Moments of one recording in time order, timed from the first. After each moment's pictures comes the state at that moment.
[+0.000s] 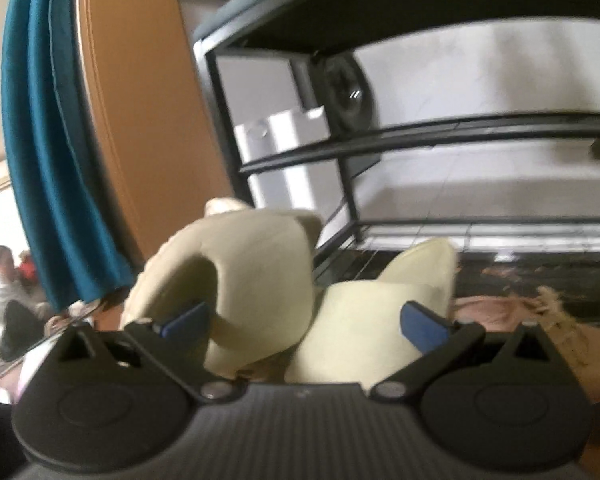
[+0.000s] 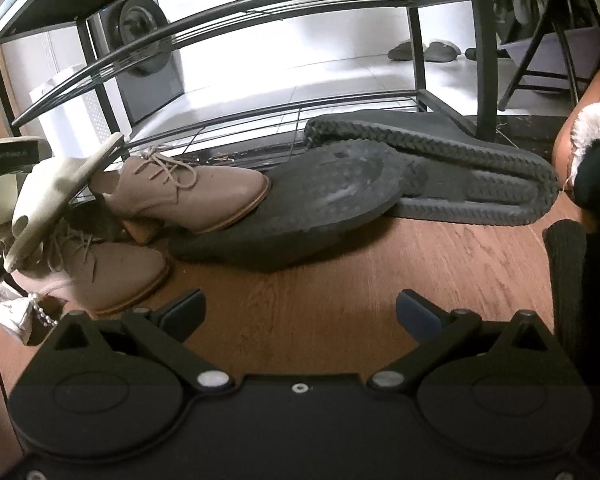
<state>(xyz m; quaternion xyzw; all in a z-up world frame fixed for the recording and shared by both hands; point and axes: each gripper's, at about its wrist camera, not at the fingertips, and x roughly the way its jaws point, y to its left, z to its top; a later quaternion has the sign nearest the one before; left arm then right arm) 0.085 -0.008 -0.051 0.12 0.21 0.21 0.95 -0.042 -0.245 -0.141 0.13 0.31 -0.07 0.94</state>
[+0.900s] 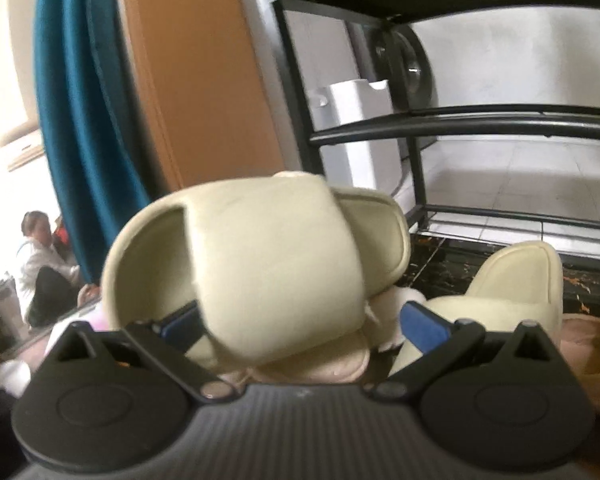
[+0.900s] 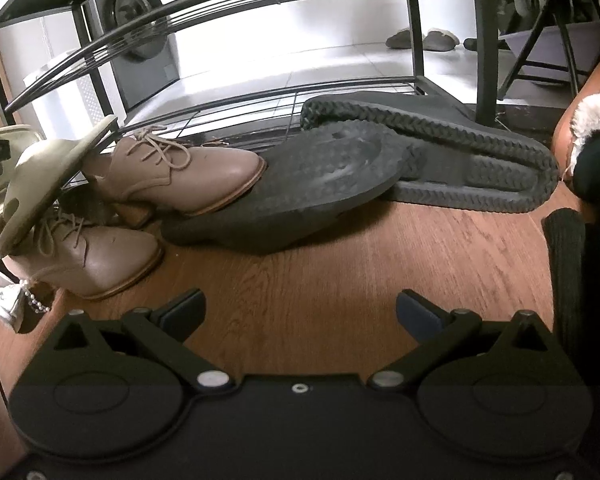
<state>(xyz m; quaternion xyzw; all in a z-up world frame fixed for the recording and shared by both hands) 0.119 0.051 -0.044 0.08 0.23 0.24 0.94 -0.041 -0.243 -0.146 0.12 0.33 -0.07 0.93</state>
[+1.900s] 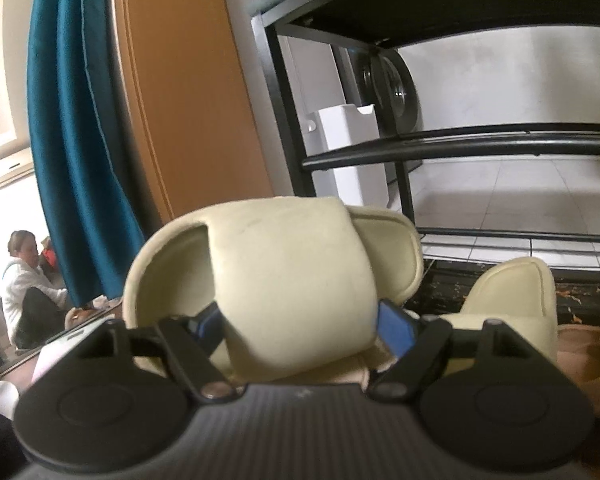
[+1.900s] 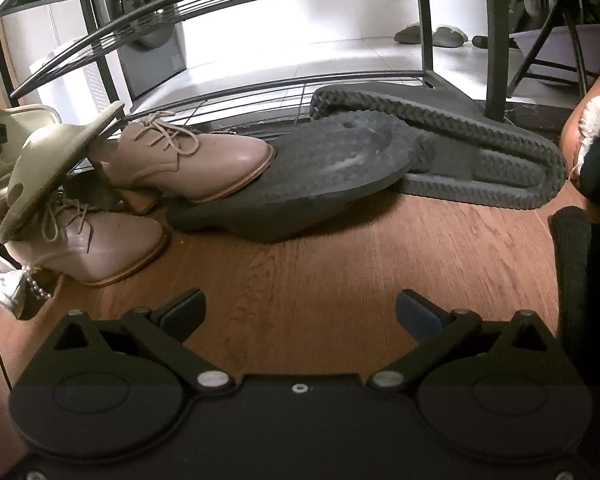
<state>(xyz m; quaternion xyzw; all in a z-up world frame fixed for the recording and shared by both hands) 0.106 0.050 -0.042 0.08 0.19 0.23 0.95 -0.040 -0.239 -0.148 0.12 0.34 -0.06 0.93</state>
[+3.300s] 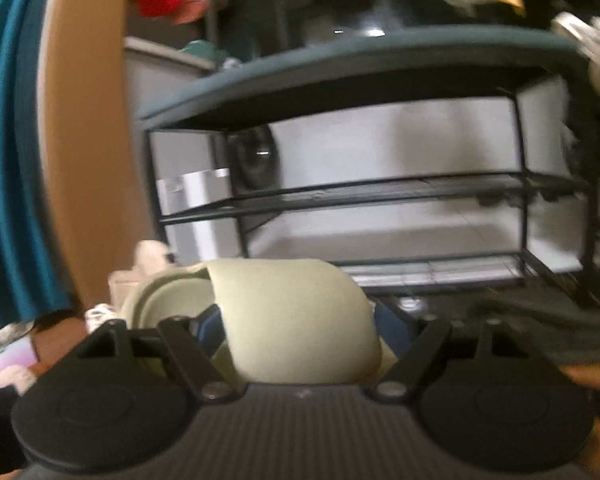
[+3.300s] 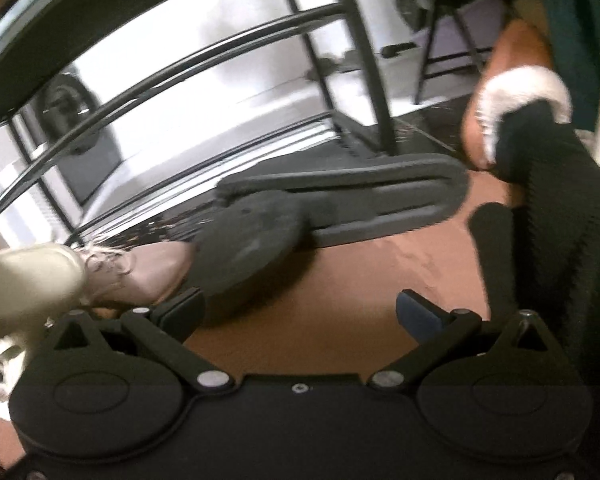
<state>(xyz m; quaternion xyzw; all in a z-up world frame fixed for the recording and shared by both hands) -0.077 -0.092 -0.032 0.09 0.13 0.02 0.99 -0.073 -0.299 -0.125 0.23 0.26 -0.19 0.92</state>
